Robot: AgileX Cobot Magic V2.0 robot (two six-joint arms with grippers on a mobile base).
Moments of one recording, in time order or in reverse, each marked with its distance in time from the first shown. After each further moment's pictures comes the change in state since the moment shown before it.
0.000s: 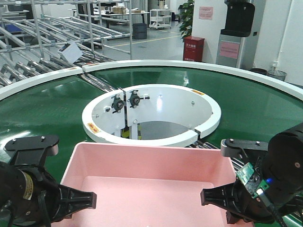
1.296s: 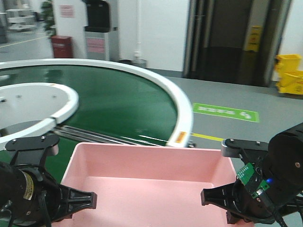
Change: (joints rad) left arm 0.000 0.000 0.000 0.001 0.000 -0.001; right arm 0.000 0.000 0.000 0.000 0.000 0.000
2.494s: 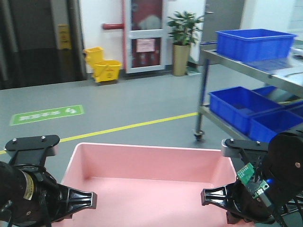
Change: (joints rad) left arm 0.000 0.000 0.000 0.000 0.000 -0.001; right arm 0.000 0.000 0.000 0.000 0.000 0.000
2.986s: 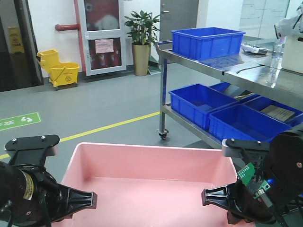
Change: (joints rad) left arm -0.001 0.000 0.000 0.000 -0.001 0.000; right arm 0.000 -0.006 0.001 0.000 0.004 0.000
